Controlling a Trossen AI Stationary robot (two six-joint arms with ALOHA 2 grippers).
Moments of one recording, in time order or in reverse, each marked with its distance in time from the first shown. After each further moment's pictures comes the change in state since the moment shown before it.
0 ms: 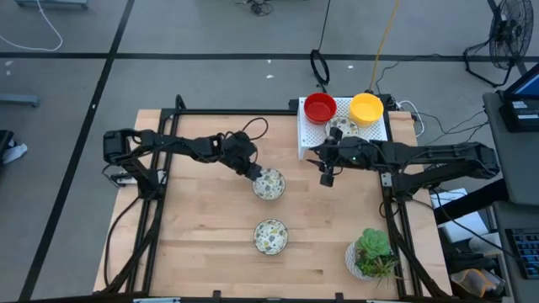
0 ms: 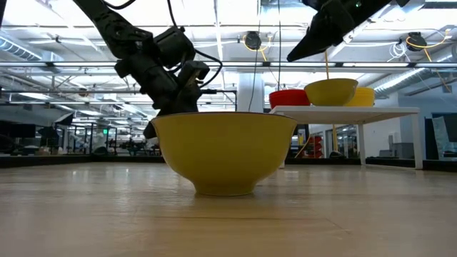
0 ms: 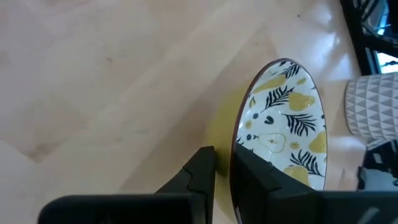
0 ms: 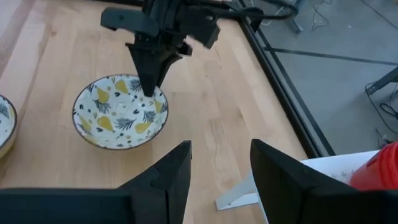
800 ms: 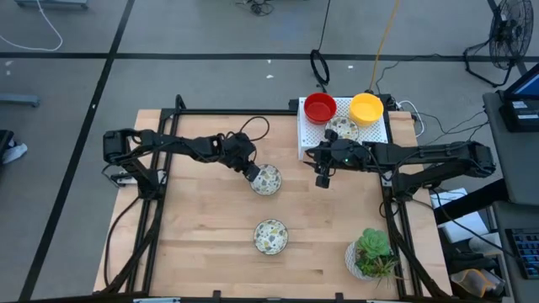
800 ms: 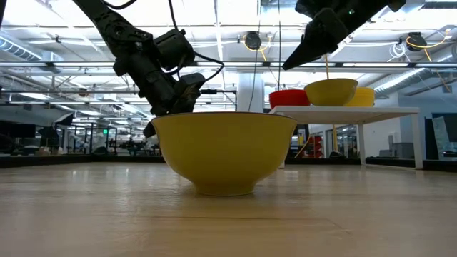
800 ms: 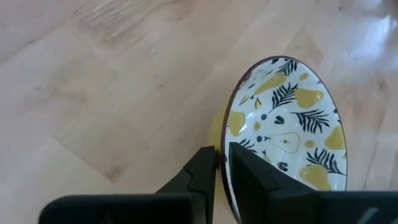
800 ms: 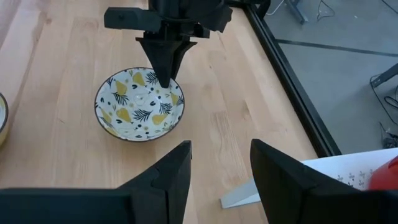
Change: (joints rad) left arm 0.001 0.000 0.000 -0.053 -0.161 0.193; right arm 0.000 0.067 0.000 0.022 -0.001 0.008
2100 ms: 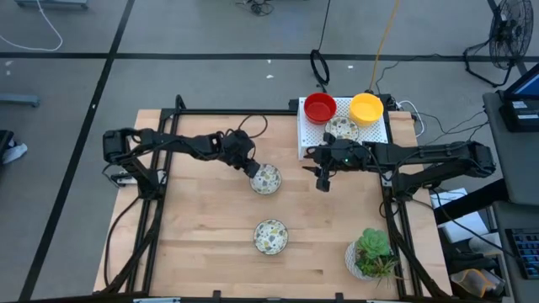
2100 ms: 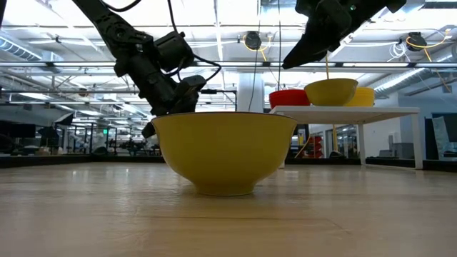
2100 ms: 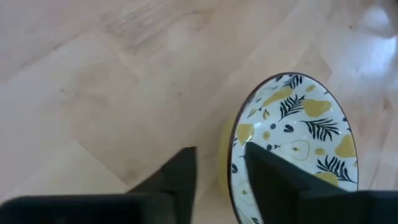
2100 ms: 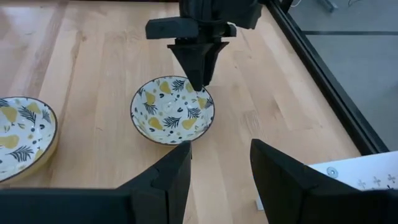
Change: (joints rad) left arm 0.028 0.000 0.000 0.000 -0.007 -0.045; right arm 0.000 0.000 0.000 0.000 -0.103 0.105
